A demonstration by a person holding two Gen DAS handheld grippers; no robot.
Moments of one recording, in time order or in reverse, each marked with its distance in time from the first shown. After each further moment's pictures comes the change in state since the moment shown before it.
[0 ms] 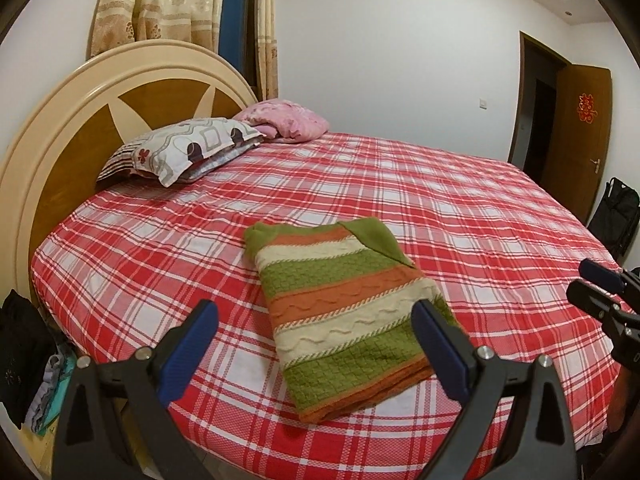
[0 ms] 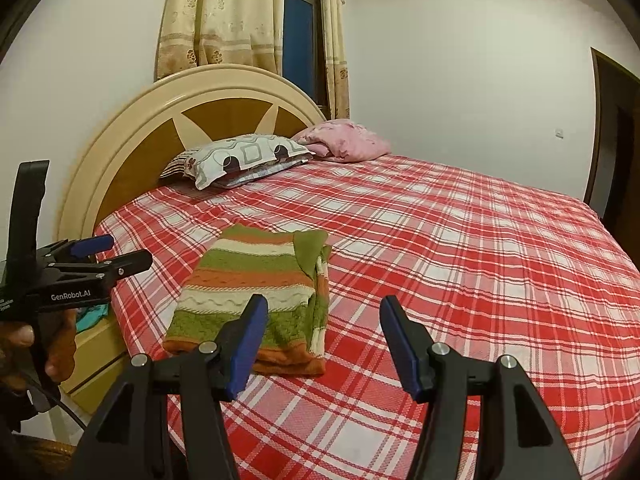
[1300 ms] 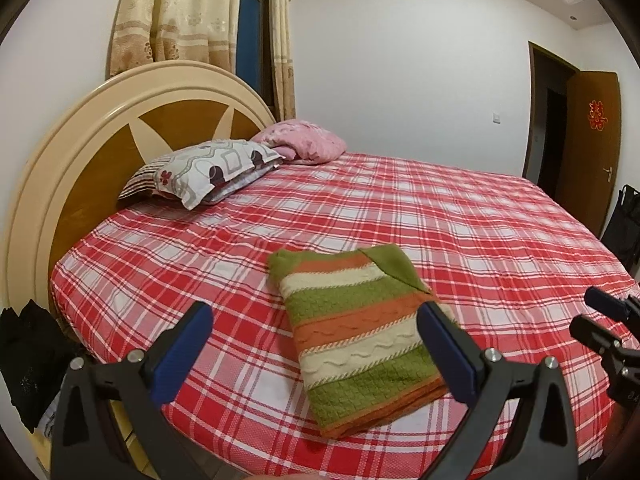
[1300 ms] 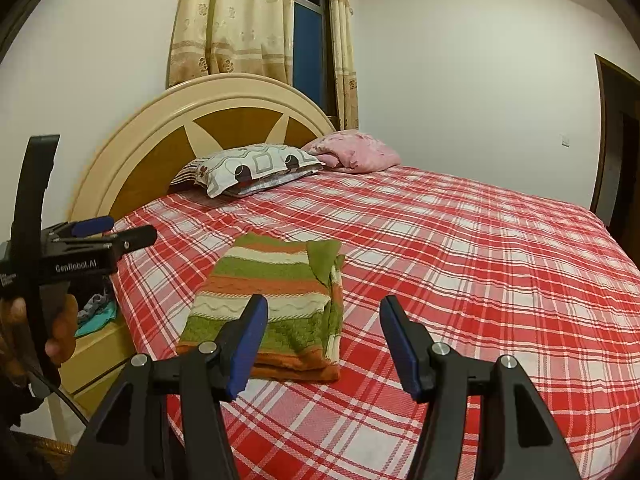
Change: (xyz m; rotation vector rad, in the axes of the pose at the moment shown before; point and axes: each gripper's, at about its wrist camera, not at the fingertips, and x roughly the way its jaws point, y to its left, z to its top) left arm -0.017 0.005 0.014 -0.012 -0.067 0.075; right arm -0.007 0.013 -0.001 -0.017 -0.041 0.030
